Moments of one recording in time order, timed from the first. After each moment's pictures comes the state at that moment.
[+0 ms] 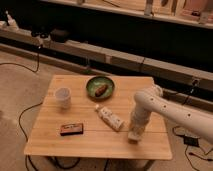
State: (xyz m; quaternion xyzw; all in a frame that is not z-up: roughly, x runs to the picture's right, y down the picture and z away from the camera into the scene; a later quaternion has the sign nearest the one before) arm 0.184 0.241 0.784 -0.31 -0.27 -0.48 0.77
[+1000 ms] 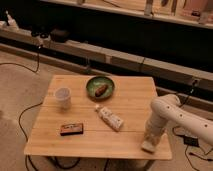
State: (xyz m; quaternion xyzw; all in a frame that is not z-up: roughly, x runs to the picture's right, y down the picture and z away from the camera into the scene) arm 0.270 0.283 0.783 -0.37 -0.24 -0.39 0.81
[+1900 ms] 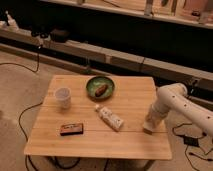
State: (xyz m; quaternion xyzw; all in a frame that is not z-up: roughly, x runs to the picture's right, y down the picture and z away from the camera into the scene) arm 0.273 0.181 0.825 -0.24 -0.19 -0.43 0.85
